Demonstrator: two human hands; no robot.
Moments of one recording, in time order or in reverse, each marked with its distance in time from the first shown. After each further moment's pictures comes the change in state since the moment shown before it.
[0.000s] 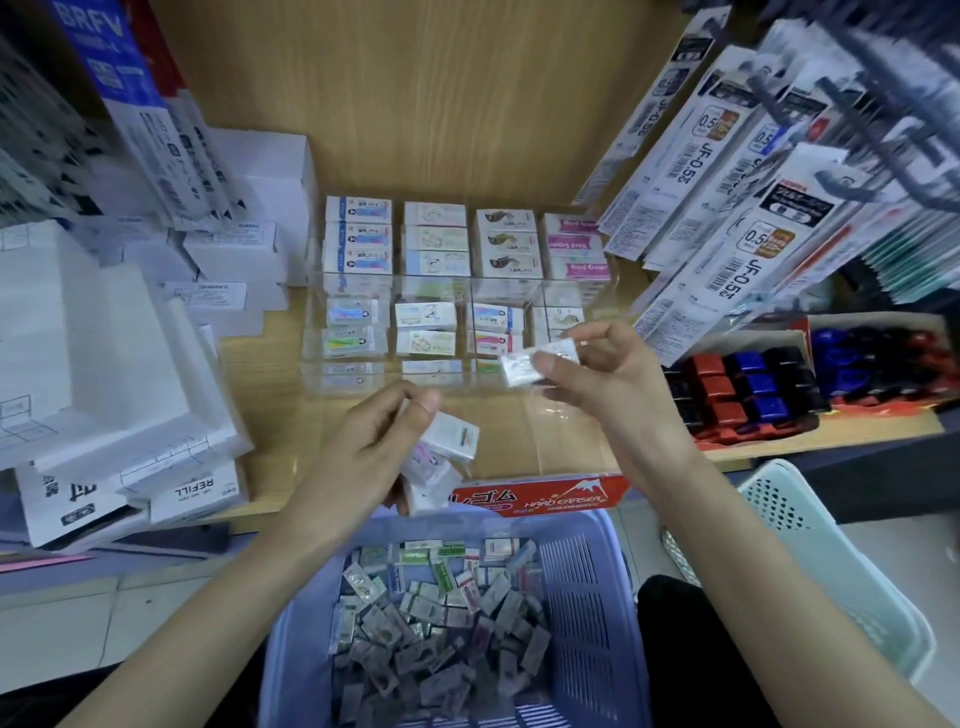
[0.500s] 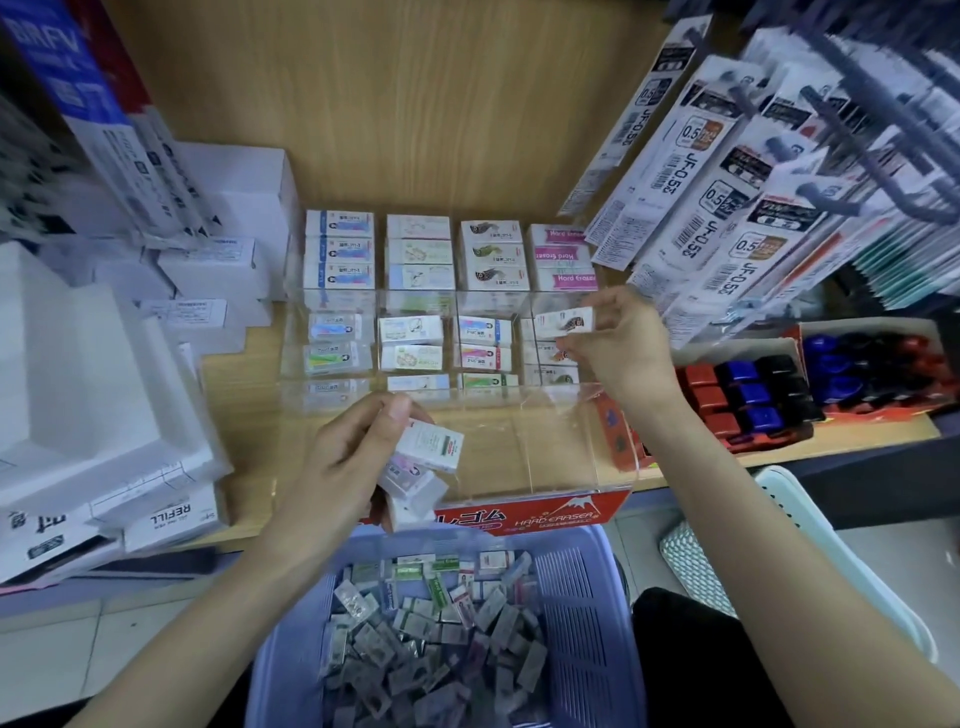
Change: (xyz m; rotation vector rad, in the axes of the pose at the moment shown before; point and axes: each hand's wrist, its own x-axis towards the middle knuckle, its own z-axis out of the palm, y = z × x) left_hand 0.003 0.003 0.003 -0.100 0.075 -0.020; right_hand 0.068 0.003 -0.020 -0.428 0.240 -0.030
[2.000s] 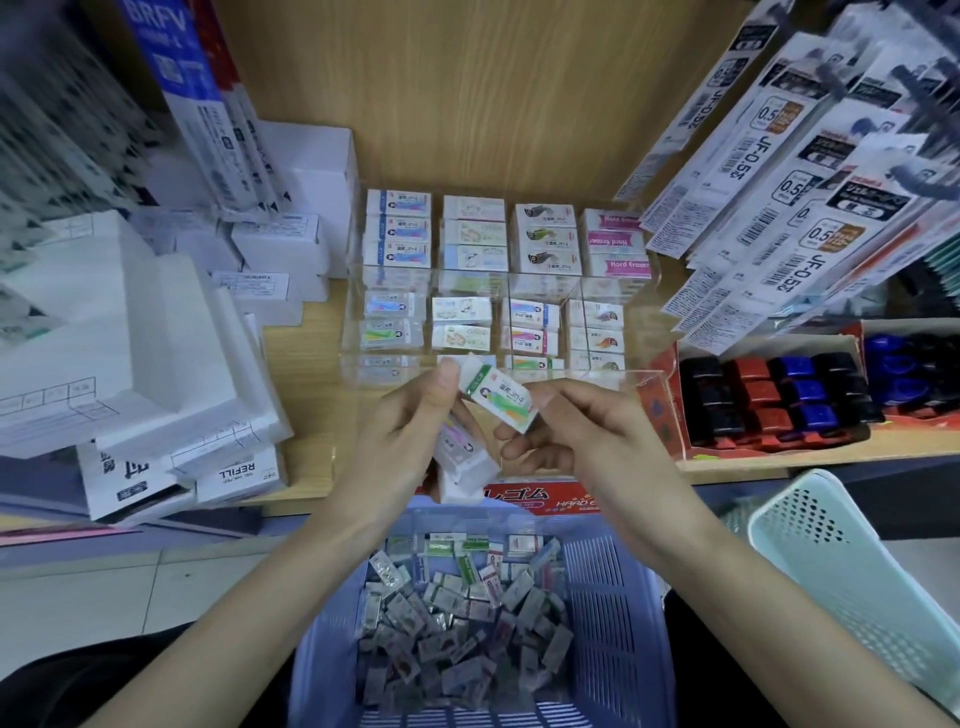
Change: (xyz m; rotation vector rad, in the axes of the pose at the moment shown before) left_hand -0.002 0.000 0.000 0.001 0.055 0.045; right_hand -0.119 -0.022 0.019 0.470 -0.551 0.040
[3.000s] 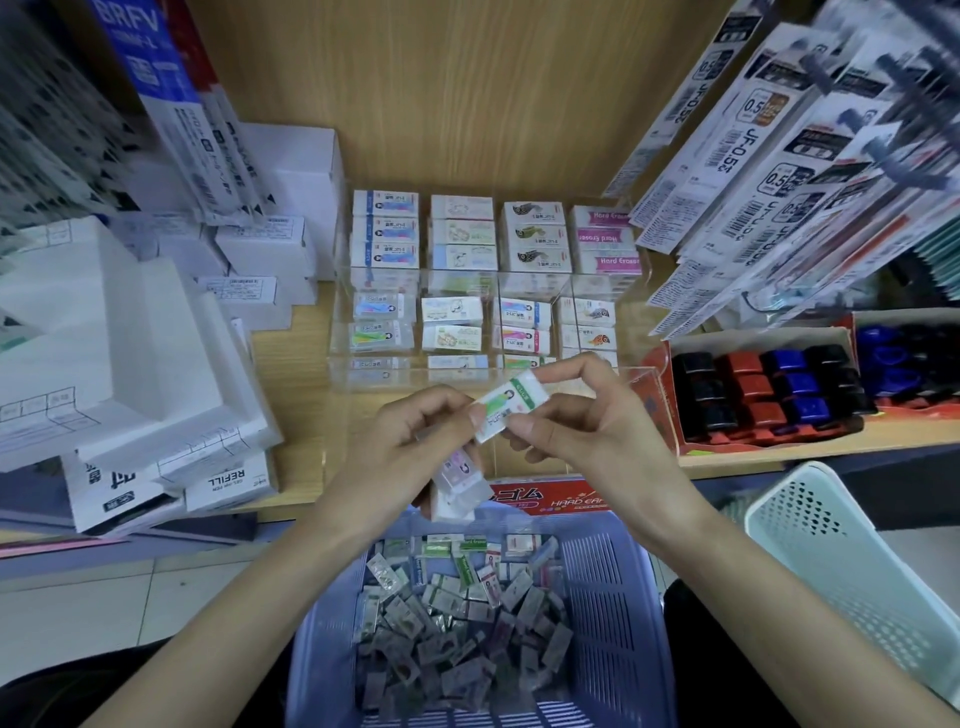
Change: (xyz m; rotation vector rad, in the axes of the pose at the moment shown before) left_hand -0.002 0.007 -0.002 0.030 -0.181 -0.072; right_hand 0.010 0.011 -0.016 -0.145 0.026 -0.071
